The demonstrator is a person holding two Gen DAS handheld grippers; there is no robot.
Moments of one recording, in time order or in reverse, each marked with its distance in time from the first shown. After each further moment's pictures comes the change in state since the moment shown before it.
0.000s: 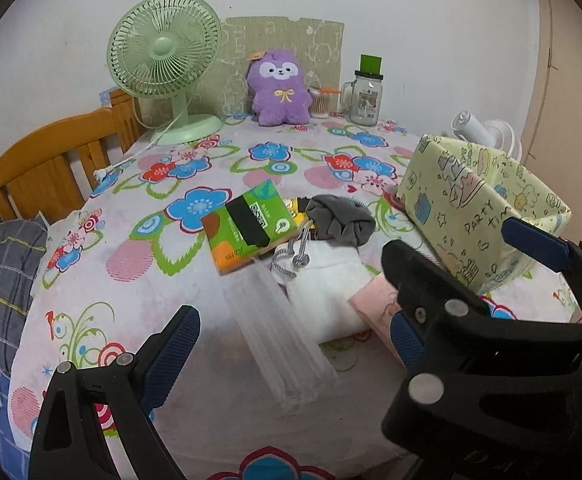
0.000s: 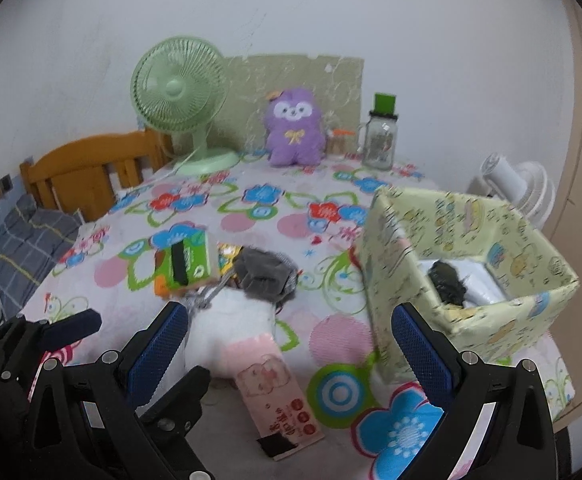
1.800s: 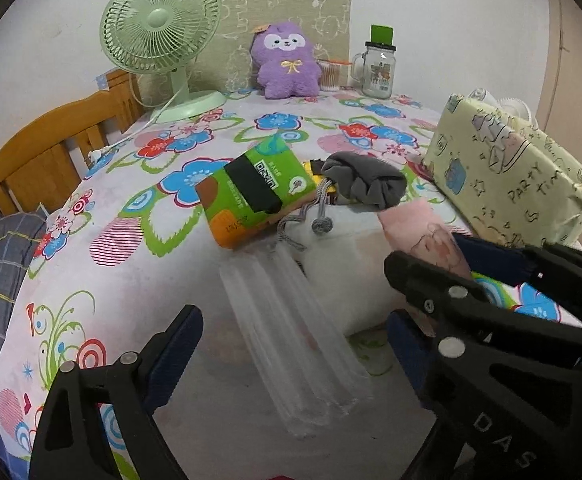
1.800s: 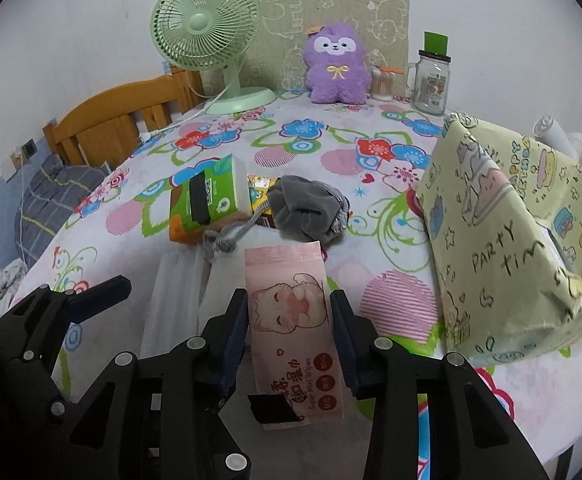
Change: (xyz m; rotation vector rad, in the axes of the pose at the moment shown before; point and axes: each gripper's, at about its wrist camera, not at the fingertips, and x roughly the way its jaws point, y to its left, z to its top) left arm 0.042 0.004 -0.008 0.017 0.063 0.041; right arm 0.050 0.010 -0.016 -0.033 0.201 0.148
